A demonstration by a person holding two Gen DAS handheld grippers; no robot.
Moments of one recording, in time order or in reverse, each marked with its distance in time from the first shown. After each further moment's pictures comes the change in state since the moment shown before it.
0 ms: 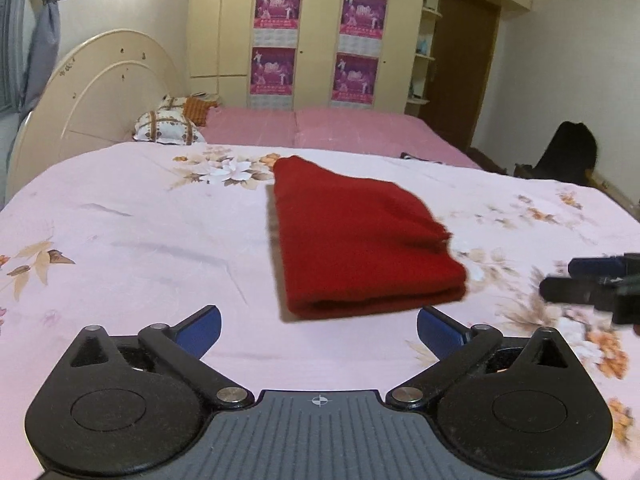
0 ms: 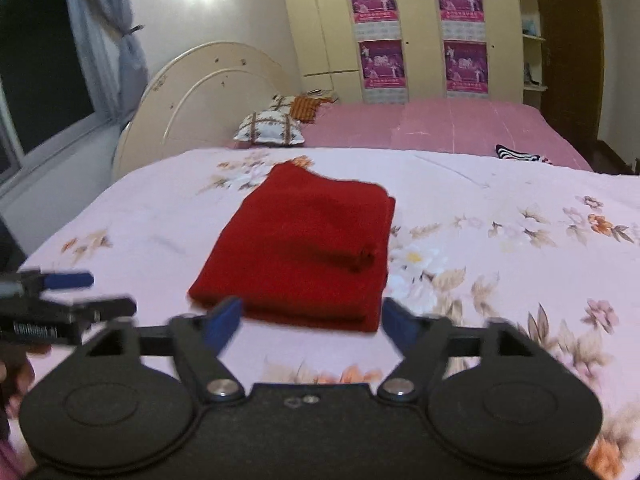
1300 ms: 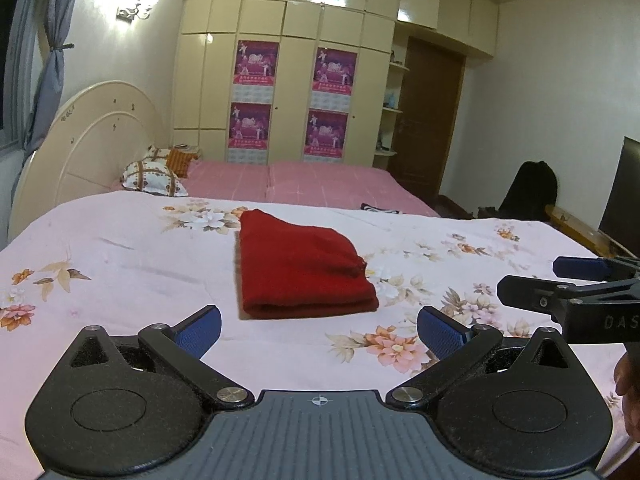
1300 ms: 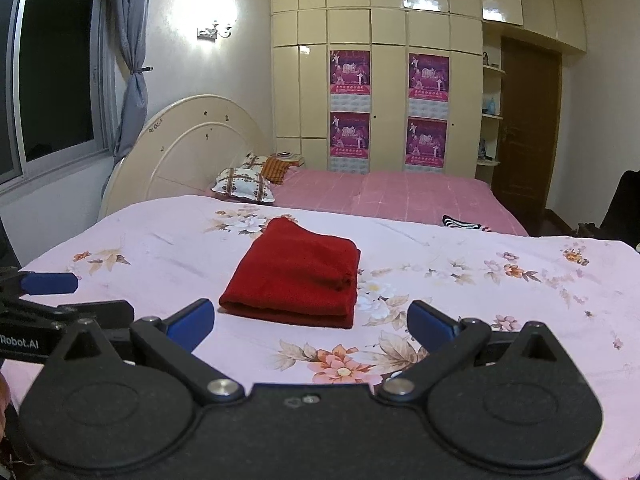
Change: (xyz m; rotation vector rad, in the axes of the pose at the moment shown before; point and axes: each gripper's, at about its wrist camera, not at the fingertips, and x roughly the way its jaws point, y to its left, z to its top) left arm -0.154 -0.048 -0.038 0.004 -0.169 -0.061; right arm -0.132 0.063 -0.040 -0.058 -0.211 -0.152
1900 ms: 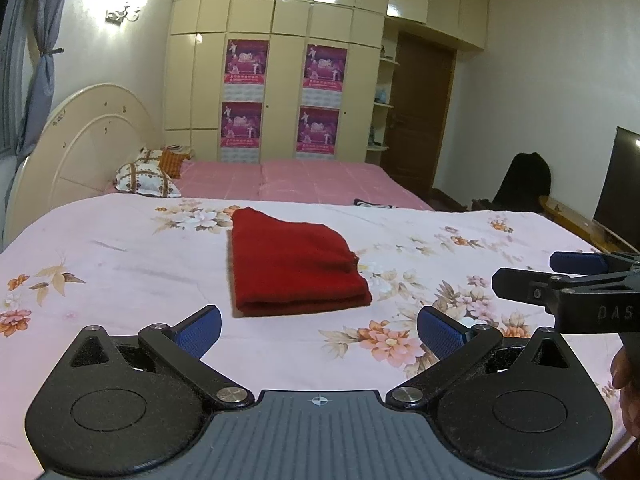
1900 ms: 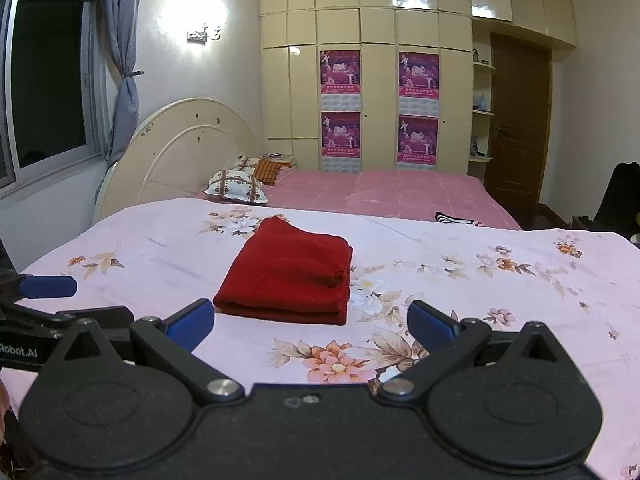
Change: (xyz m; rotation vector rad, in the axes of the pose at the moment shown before) left arm -0.002 -0.006 -0.001 0.027 0.010 -0.014; right arm -0.003 0.004 -0.005 0.027 -0.003 -0.024
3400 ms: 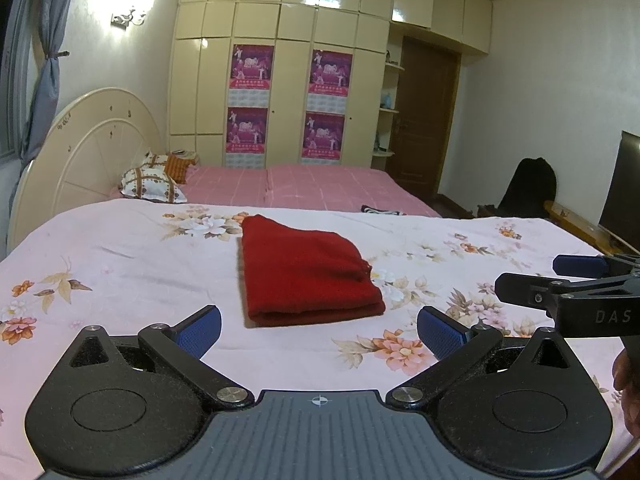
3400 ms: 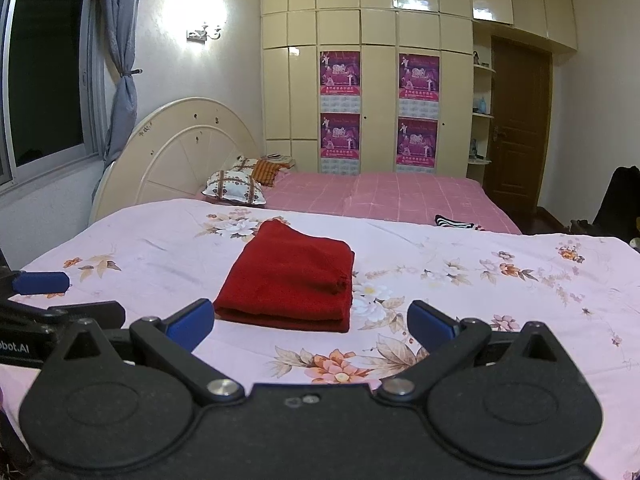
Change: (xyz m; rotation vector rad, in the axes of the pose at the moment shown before) left arm 0.009 0.012 0.005 -0.001 -0.018 0.017; right arm 0.011 0.007 0.006 -0.010 -0.004 -0.008
